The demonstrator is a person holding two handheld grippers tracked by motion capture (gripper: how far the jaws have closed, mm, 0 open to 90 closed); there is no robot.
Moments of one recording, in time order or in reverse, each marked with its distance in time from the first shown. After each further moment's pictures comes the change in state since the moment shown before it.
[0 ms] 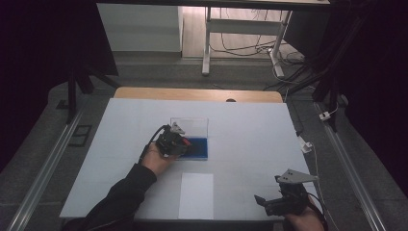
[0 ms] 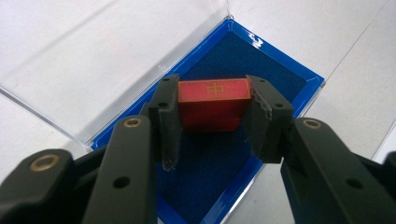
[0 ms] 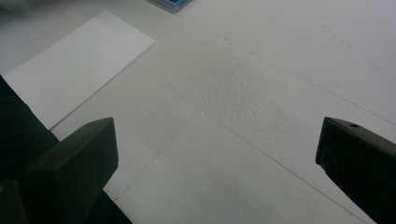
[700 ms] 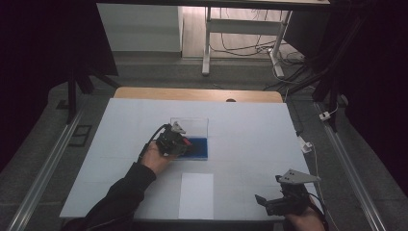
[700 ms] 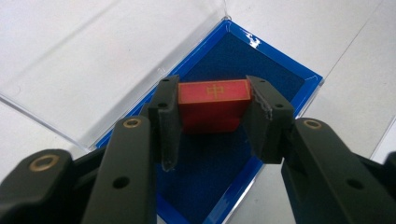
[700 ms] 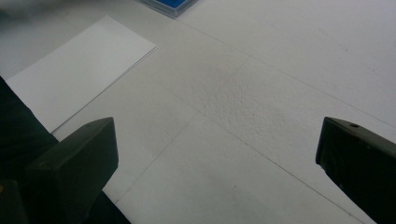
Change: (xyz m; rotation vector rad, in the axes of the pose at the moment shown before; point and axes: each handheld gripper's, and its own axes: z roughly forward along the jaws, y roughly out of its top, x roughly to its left) left arm 0.000 0.003 -0.001 0.010 0.002 0.024; right arm -0.001 -0.001 -0.002 -0.019 0.002 0.003
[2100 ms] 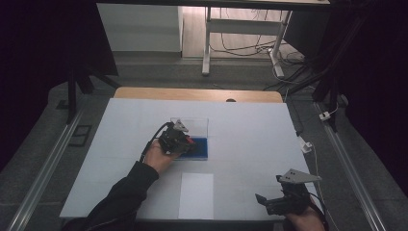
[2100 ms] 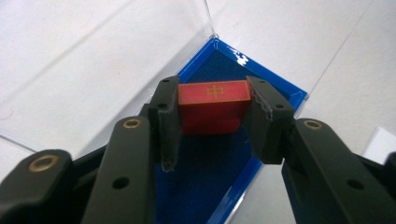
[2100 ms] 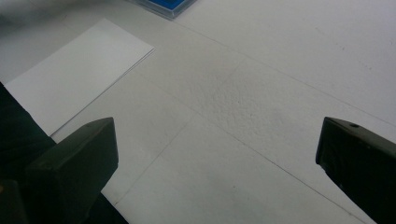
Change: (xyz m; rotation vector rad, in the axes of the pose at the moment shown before) left arm -0.004 0.013 -0.005 -0.017 -0.025 0.038; right arm -0.001 0.000 -0.001 -0.005 -0.007 0.014
